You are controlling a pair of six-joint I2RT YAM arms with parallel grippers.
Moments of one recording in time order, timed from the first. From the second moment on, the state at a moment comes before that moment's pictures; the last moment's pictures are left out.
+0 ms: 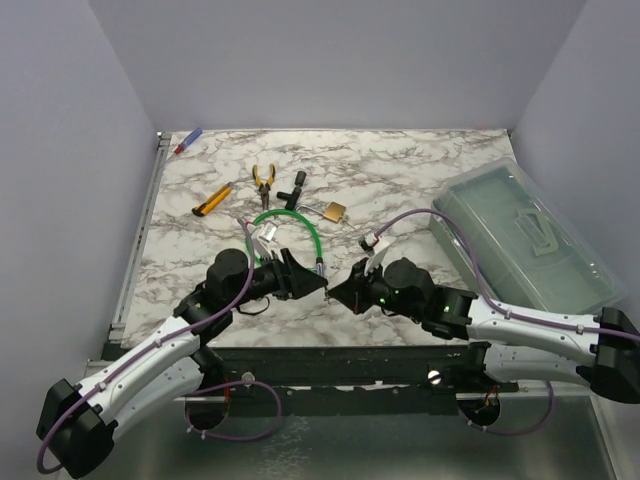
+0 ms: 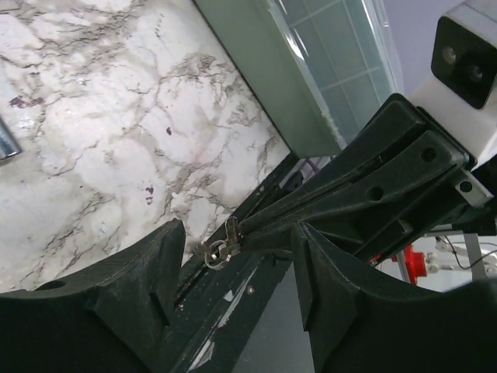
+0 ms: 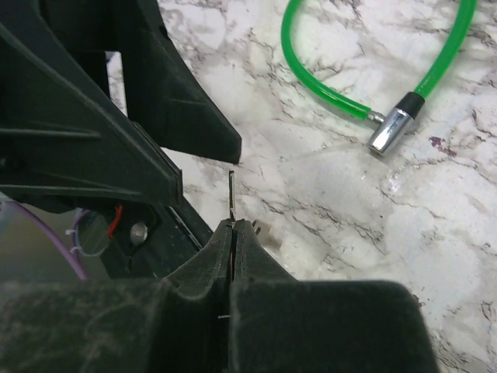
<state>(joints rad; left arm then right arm) -0.68 0.73 0.42 0.07 0.37 -0.89 1.14 1.06 0.62 0.07 0.14 0.54</state>
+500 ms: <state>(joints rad) -0.68 0.78 0.42 0.22 0.45 -0.91 1.08 0.99 0.62 0.14 0.01 0.58</state>
